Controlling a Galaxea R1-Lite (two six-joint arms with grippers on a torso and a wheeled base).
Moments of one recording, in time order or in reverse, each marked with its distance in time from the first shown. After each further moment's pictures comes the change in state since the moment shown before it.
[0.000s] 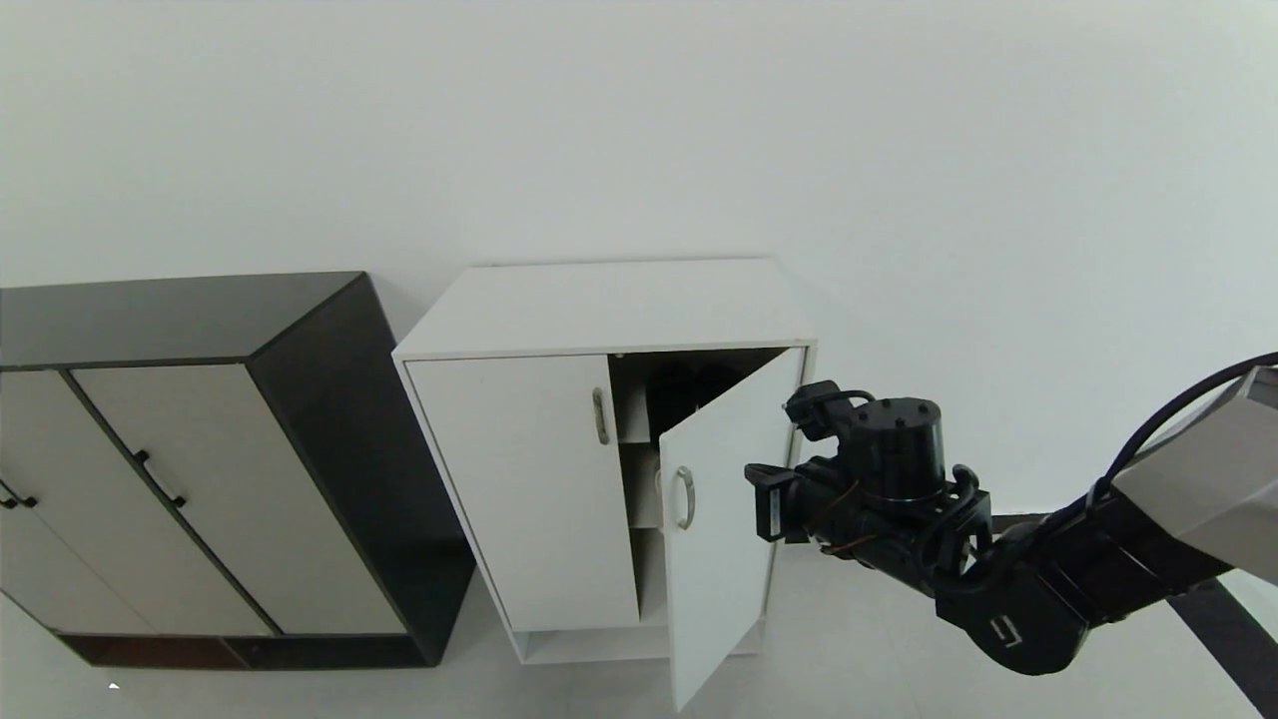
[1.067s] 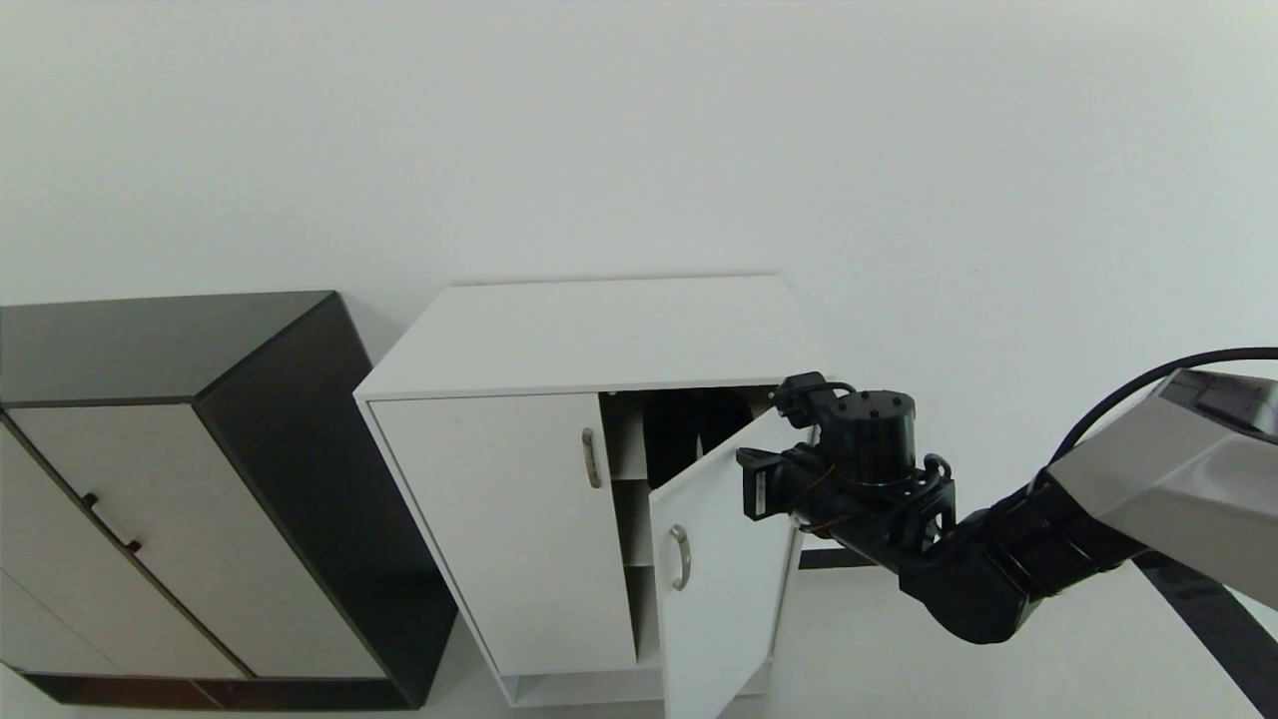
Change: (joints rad) left arm 0.000 0.000 0.000 0.000 0.003 -0.004; right arm -0.015 0.092 -0.112 -0.025 -0.003 -0.008
